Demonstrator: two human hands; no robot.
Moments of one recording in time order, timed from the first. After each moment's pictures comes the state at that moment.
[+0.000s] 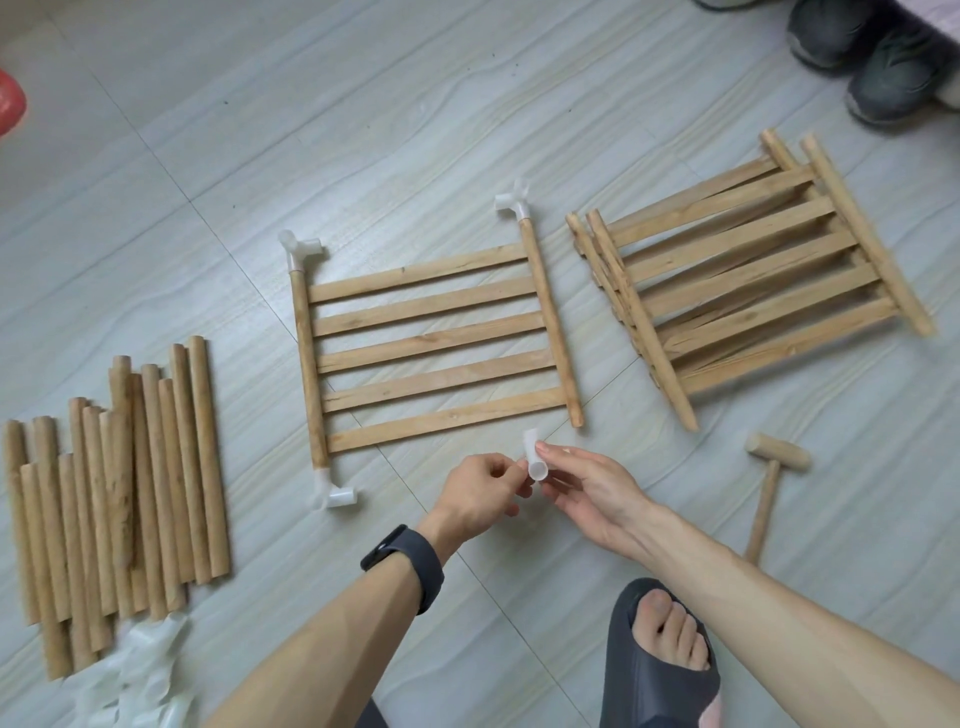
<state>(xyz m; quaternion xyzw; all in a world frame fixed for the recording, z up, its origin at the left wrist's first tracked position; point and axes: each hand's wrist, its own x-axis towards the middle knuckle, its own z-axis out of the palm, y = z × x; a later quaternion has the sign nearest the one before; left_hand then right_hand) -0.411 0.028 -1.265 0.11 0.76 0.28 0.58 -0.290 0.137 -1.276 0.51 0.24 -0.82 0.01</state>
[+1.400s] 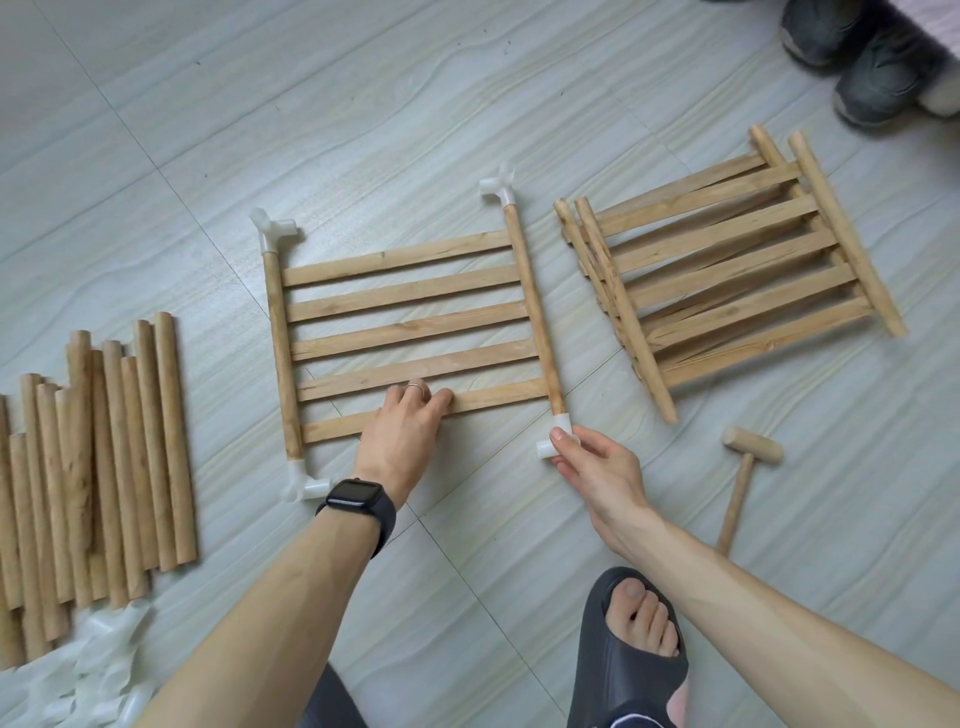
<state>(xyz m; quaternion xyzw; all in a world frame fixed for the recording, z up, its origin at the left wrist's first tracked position) -0.466 0.019 -1.283 0.45 0.86 -0.02 0.24 -0.270 0.142 -1.297 0.62 0.36 -0.68 -0.11</state>
